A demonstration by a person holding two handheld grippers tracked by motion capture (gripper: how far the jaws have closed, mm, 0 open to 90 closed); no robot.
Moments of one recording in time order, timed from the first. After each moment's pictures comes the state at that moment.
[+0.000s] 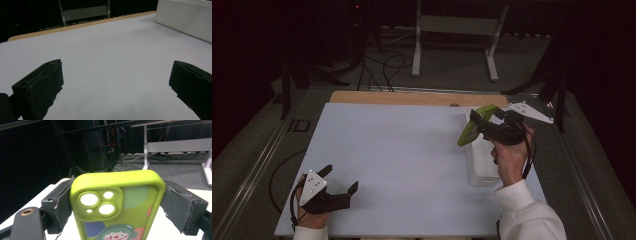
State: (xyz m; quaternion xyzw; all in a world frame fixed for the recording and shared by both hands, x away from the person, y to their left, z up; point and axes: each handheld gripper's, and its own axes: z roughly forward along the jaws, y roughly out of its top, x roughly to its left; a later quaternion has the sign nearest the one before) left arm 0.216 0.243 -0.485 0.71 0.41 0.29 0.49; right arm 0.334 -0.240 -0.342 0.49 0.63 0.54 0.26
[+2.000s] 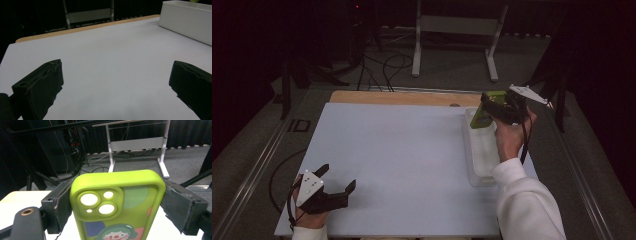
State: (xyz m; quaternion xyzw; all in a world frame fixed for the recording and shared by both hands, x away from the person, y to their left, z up) left arm 0.215 0.247 -0.481 0.70 0.42 0.30 0.49; right arm 0.398 -0.258 -0.350 0.57 0.58 0.47 0.34
